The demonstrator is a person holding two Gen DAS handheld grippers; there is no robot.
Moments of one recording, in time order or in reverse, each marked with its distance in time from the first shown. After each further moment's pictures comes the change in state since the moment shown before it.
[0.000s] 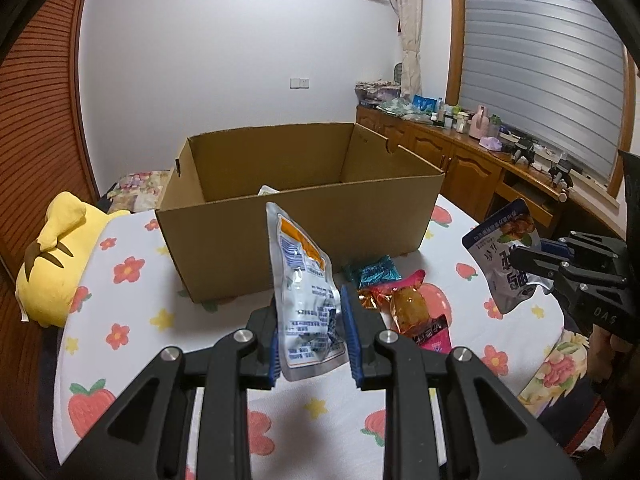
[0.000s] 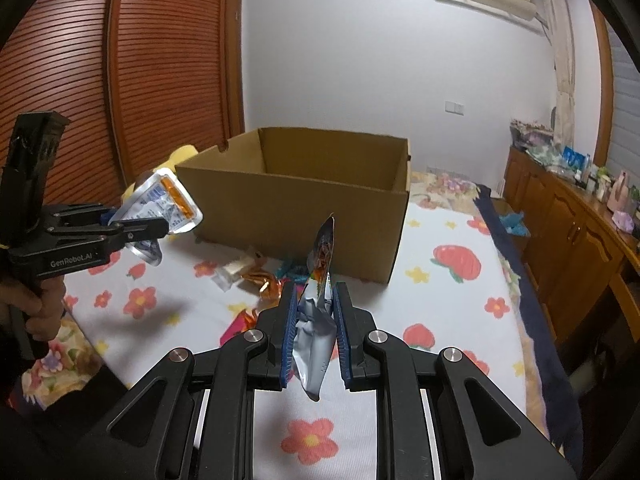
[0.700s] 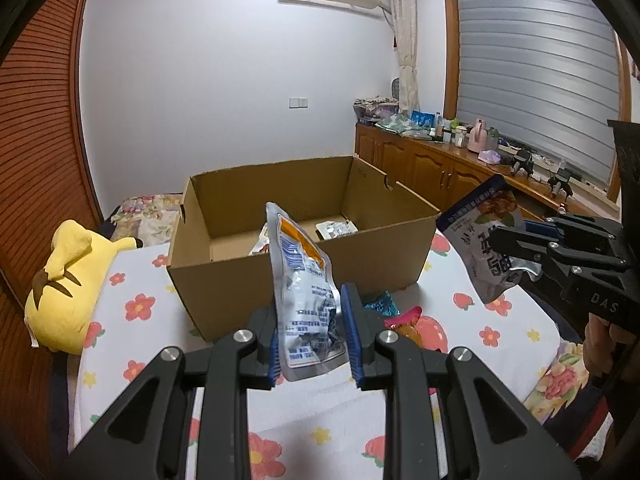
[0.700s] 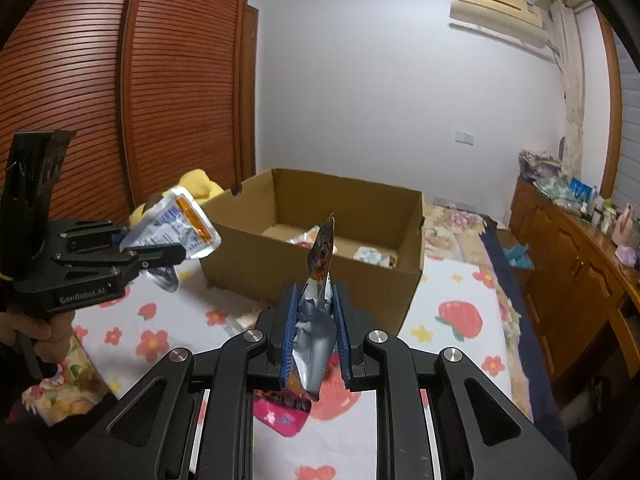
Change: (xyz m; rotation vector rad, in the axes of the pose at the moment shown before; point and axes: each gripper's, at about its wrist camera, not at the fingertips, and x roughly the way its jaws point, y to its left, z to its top) left arm -0.015 -0.002 0.034 0.028 -0.063 0.011; right arm -0.002 0.013 0.053 -0.053 -0.076 0.024
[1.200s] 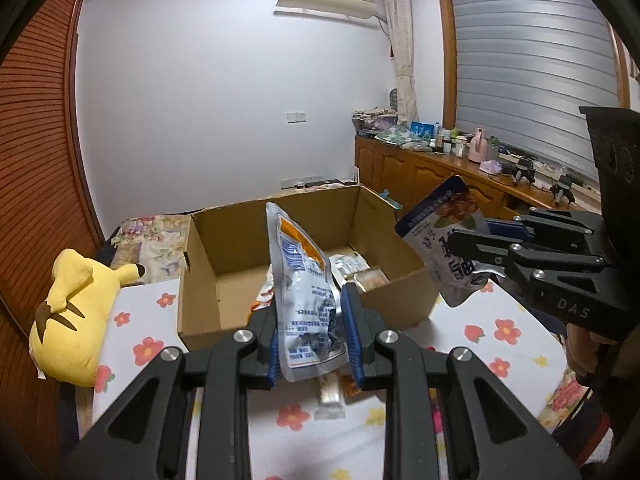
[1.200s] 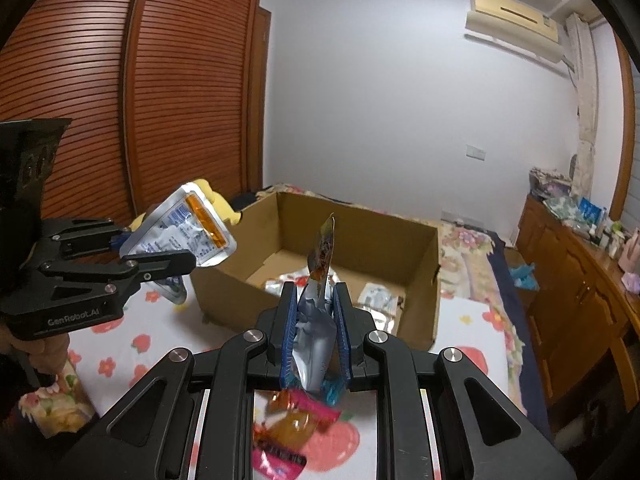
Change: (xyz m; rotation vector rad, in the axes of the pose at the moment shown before) left arm 0.017 0.016 0.043 0.023 -0.037 0.006; right arm 0.042 -0.002 0.044 -0.042 -0.013 0.019
